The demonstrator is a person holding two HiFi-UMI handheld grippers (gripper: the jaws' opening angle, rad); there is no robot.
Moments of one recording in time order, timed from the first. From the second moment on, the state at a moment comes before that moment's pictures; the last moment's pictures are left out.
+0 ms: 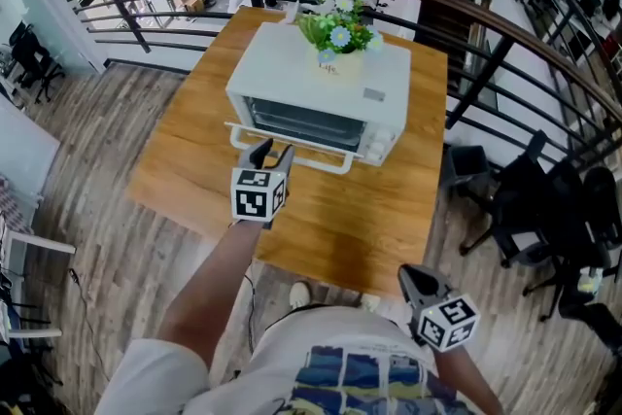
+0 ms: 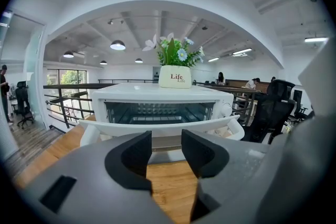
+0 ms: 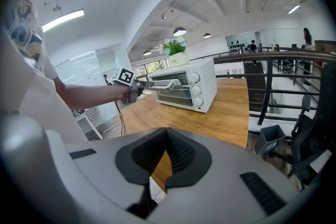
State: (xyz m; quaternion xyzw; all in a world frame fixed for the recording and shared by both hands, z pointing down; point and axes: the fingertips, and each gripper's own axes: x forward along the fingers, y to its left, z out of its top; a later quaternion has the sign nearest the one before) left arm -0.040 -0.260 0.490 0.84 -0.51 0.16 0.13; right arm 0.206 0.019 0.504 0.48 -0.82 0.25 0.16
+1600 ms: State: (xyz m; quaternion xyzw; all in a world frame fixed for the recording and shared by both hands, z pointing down) left arm -0.063 -0.190 0.566 0.84 -0.50 0.17 0.14; right arm 0.175 0.020 0.510 0.47 -0.83 0.25 0.18
